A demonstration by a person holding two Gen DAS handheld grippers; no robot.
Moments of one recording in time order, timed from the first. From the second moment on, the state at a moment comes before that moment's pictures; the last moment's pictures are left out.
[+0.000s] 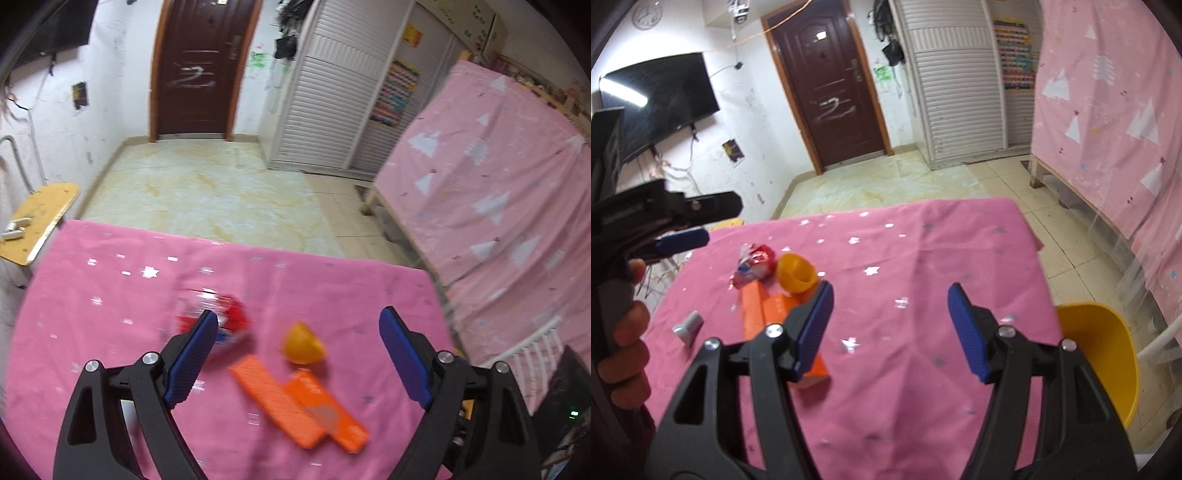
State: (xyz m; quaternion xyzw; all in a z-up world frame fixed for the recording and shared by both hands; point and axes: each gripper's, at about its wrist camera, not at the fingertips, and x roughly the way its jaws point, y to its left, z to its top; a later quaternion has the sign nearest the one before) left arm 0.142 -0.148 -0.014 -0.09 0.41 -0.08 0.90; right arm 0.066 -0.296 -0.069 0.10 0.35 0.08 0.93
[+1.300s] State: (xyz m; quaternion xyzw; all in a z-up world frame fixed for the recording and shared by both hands) left arm 0.189 -0.118 -0.094 0.01 0.48 -0.03 0.87; right arm 0.068 -0.231 -0.090 0.05 0.40 0.12 0.91
